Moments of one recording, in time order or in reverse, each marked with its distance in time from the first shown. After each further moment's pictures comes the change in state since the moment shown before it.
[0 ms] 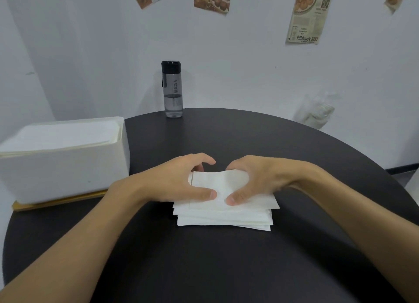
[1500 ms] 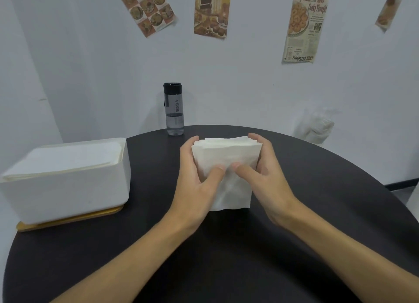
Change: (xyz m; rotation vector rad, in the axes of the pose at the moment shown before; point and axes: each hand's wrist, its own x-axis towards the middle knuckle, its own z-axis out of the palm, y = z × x) left_hand 0.004 0.065 0.041 -0.854 0.741 0.213; right_hand -0.014 -0.014 0.028 0.912 0.752 -0.374
